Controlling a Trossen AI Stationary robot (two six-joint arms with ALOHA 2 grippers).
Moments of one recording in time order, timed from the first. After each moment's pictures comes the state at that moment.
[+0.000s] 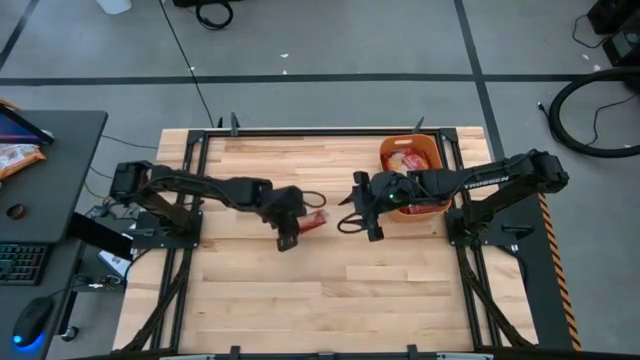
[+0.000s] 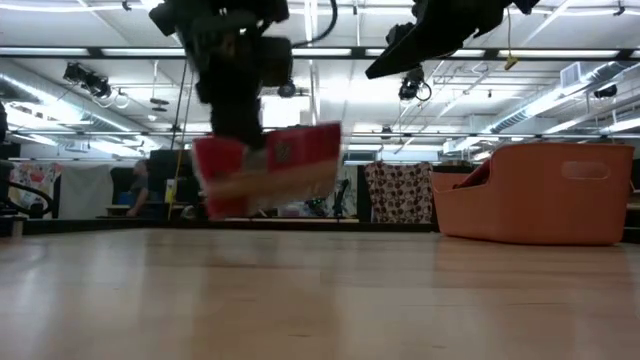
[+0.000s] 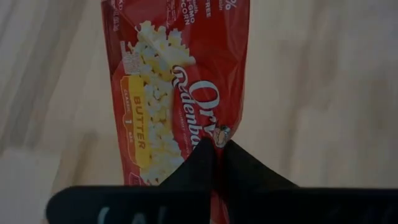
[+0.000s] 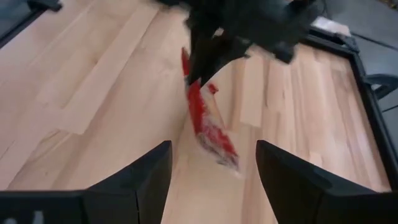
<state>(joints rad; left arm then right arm) -0.01 1.57 1.05 -0.52 0.13 -0.32 0.04 1.32 0.96 -0.24 0.00 -0.27</state>
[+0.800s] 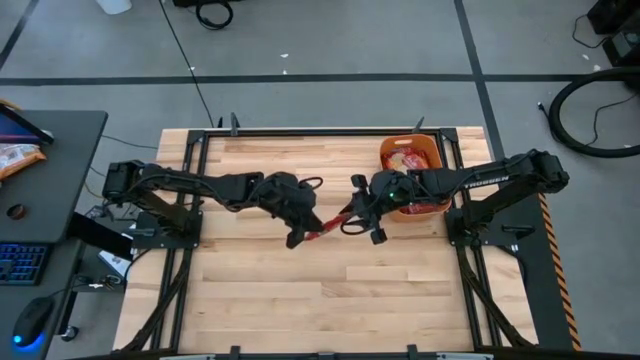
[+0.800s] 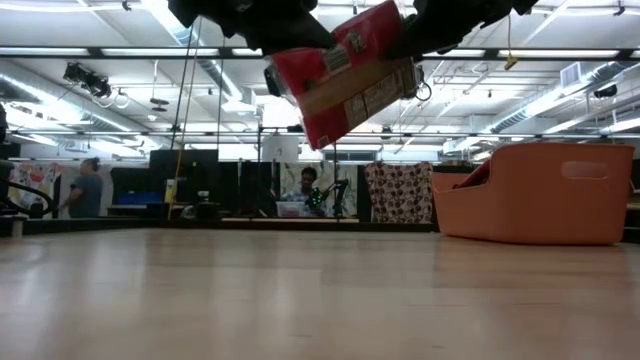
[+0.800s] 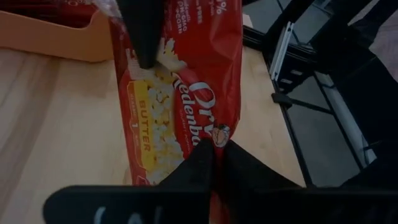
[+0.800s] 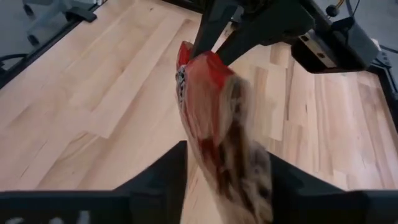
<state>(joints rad) 0.01 1.51 1.05 -0.06 0.27 -0.30 0.04 1.32 0.96 -0.23 -0.11 -0.29</state>
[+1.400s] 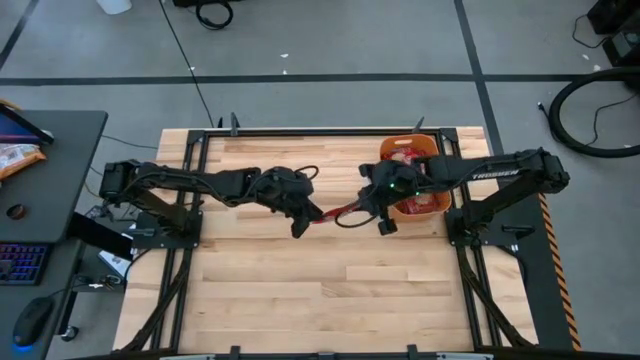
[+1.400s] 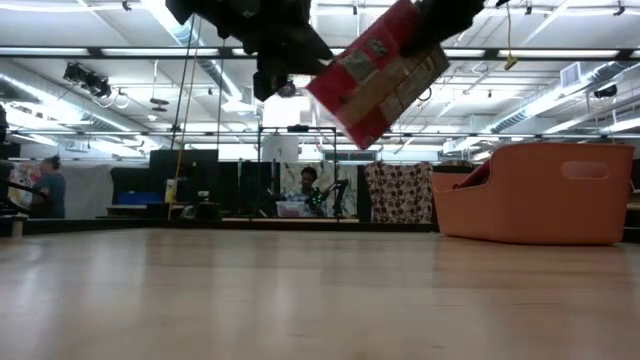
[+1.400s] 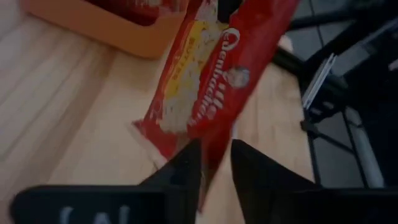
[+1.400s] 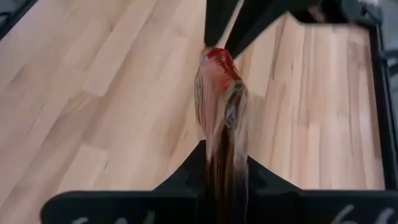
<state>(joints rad) 0.03 1.48 1.05 -0.11 0.15 -0.45 0.02 1.32 1.17 -0.63 -0.05 -0.31</state>
